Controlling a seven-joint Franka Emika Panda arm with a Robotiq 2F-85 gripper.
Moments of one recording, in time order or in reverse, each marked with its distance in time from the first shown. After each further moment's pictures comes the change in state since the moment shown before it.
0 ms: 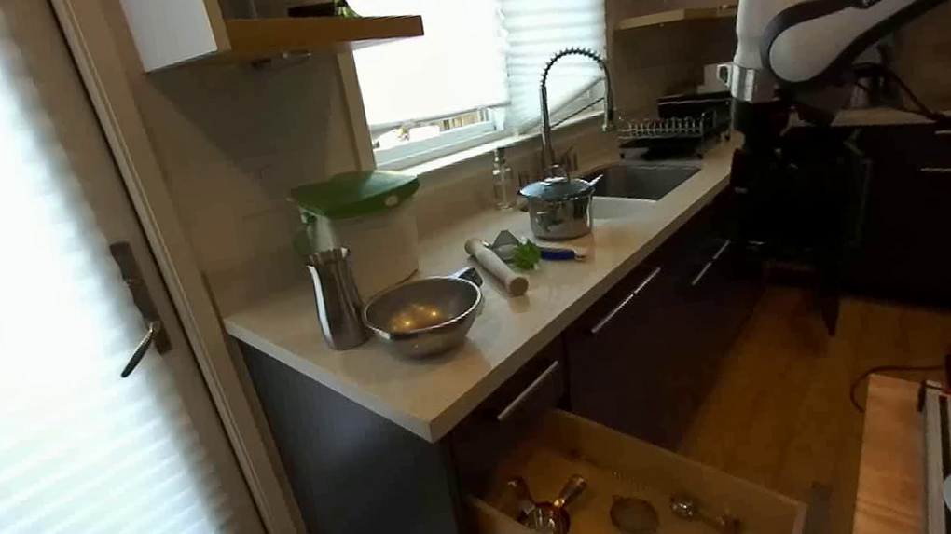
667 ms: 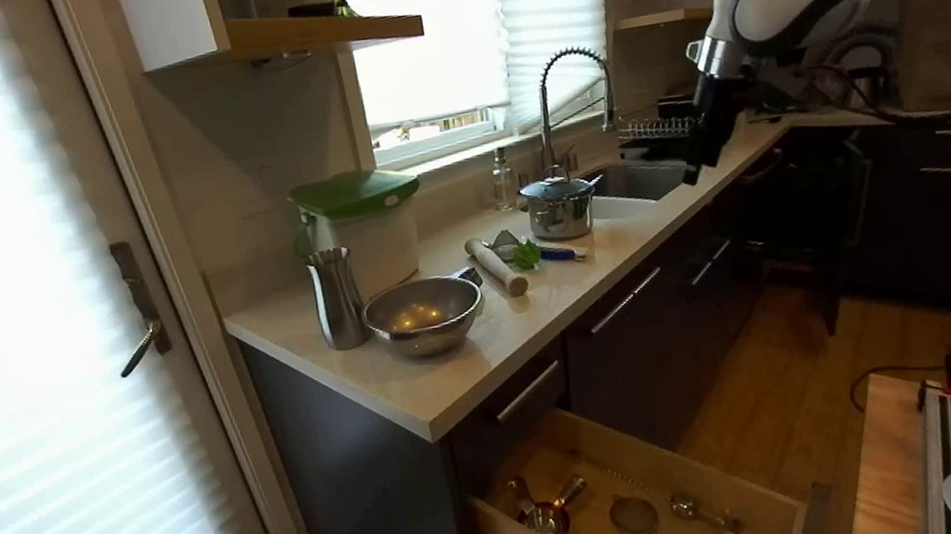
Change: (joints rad) arm 0.128 0.075 -0.045 0.127 0.234 0.043 -0.082
